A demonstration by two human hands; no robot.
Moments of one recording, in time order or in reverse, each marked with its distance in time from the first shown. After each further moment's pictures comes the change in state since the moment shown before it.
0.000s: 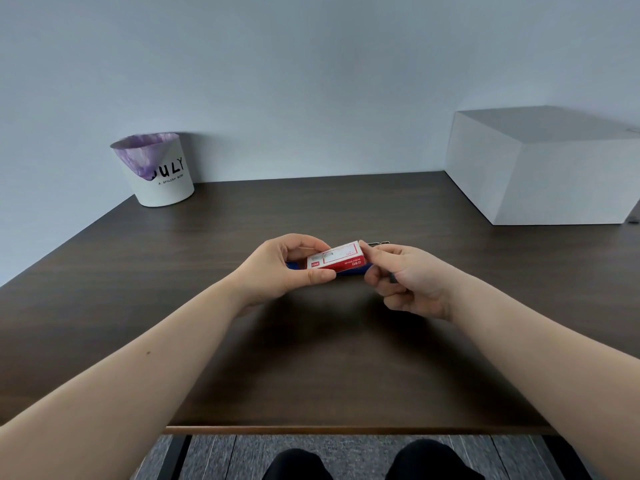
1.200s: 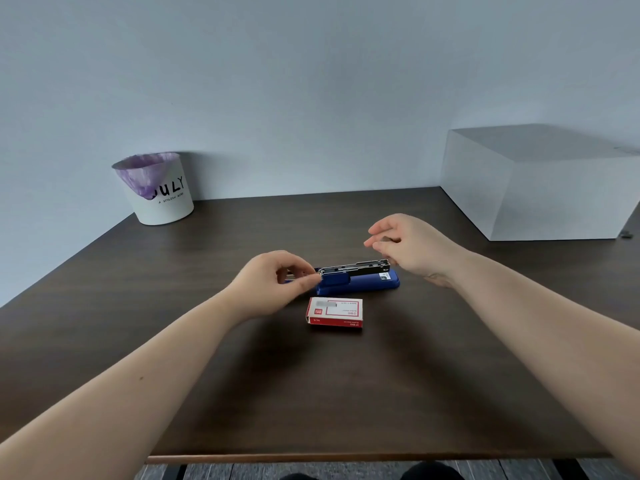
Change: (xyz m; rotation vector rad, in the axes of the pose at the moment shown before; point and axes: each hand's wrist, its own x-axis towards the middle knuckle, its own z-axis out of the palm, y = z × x) left_hand 0.006 0.005 -0.011 0.531 0.131 0.082; right_hand 0.019 -0.039 -0.020 -0.658 0.300 -0.359
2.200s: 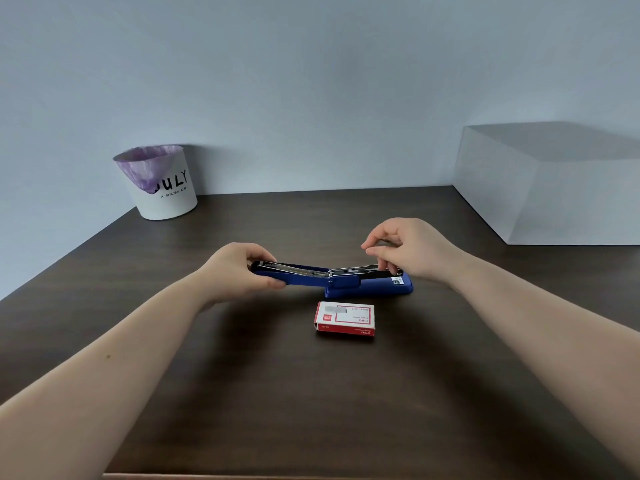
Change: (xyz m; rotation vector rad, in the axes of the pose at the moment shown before) left_hand 0.014 -0.041 -0.033 -0.048 -0.039 -0.263; right_hand 0.021 0.006 0.010 -0.147 -0.052 -0.141
